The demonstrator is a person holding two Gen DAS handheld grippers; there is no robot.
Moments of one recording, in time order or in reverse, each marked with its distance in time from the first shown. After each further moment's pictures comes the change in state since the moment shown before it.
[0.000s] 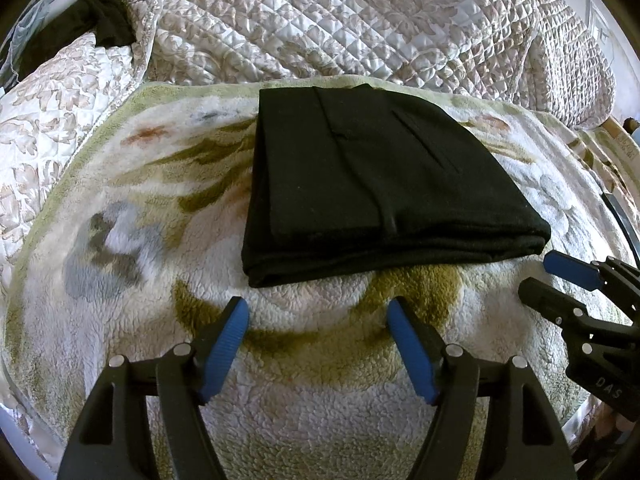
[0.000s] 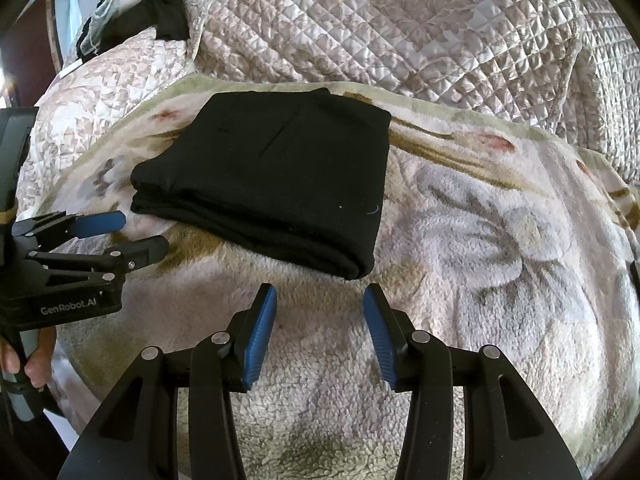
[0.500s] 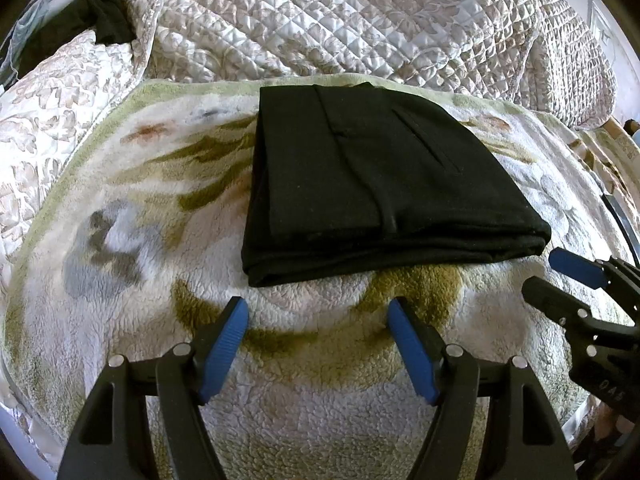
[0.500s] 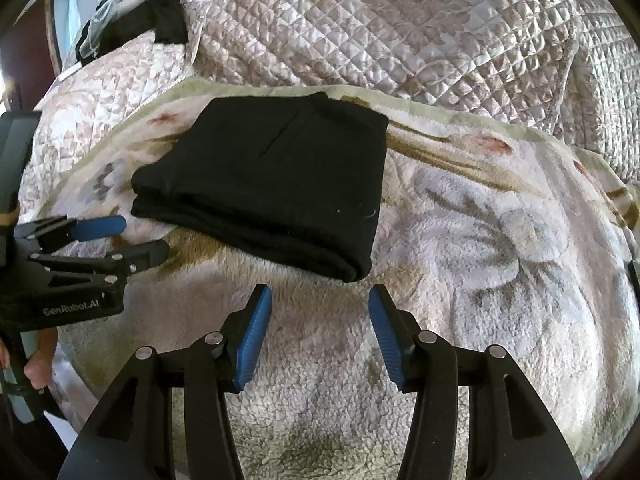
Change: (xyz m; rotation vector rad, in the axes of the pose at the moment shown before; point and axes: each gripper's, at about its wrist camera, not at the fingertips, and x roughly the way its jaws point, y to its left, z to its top) left arm 0.000 -0.001 0.000 -0.001 0.004 0.001; right arm -0.004 -0.002 0.002 0.008 -0.016 -0.007
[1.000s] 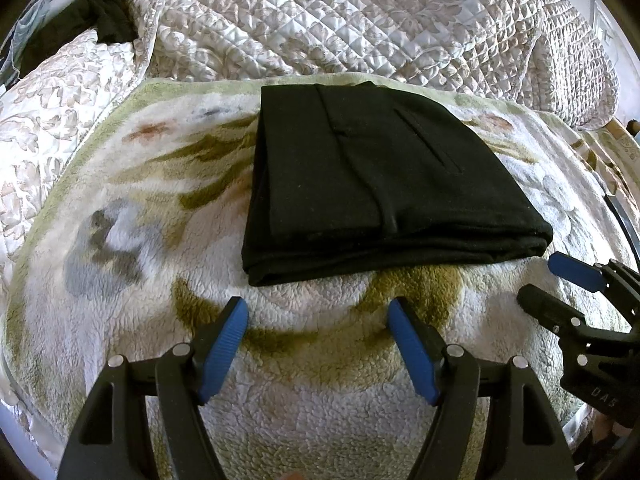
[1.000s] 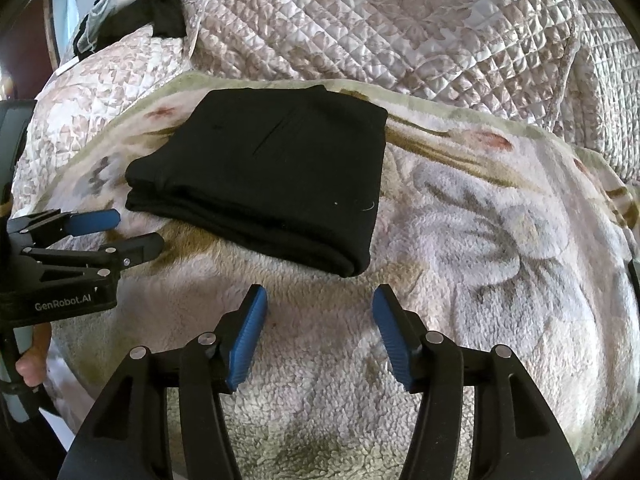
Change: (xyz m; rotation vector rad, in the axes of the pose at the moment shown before) left arm 0.001 0.001 0.001 0.003 0.002 -0.002; right arm 0.006 0.001 -0.003 0.001 0.022 -0.007
